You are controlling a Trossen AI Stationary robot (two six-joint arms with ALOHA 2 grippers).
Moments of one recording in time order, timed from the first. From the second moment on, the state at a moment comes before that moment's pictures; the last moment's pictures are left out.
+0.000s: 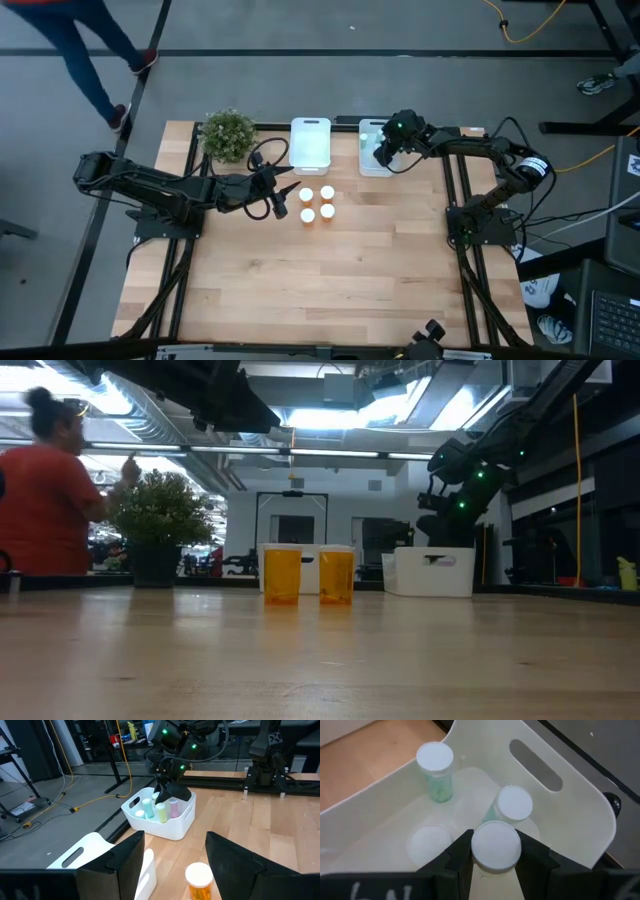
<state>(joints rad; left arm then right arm) -0.07 1.13 0.63 0.26 -0.61 0.00 -0.80 1.54 0.75 -0.04 0.08 -0.11</state>
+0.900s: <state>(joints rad) -0.07 1.13 0.63 0.26 -0.61 0.00 -0.80 1.54 0.75 -0.02 0.05 -0.11</state>
